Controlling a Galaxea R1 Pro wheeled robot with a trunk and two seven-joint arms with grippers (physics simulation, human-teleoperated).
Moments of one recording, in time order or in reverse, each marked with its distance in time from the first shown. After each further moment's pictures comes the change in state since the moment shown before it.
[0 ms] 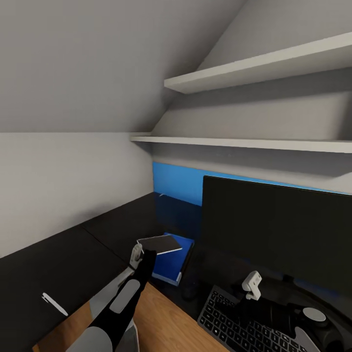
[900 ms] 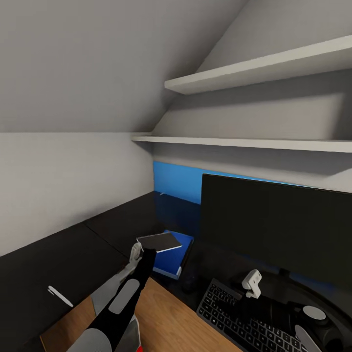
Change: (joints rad) left arm 0.013 0.002 0.002 -0.037 0.001 0.000 -0.008; right arm -0.007 0.000 -0.003 0.000 0.000 -0.001 0.000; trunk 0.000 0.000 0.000
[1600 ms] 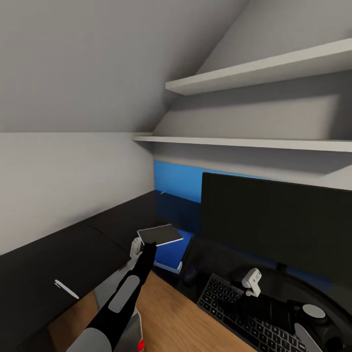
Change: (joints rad) left arm 0.008 0.000 -0.010 -0.073 -0.009 0.000 -0.021; right arm -0.008 0.000 0.000 0.000 0.000 0.000 0.000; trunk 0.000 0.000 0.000
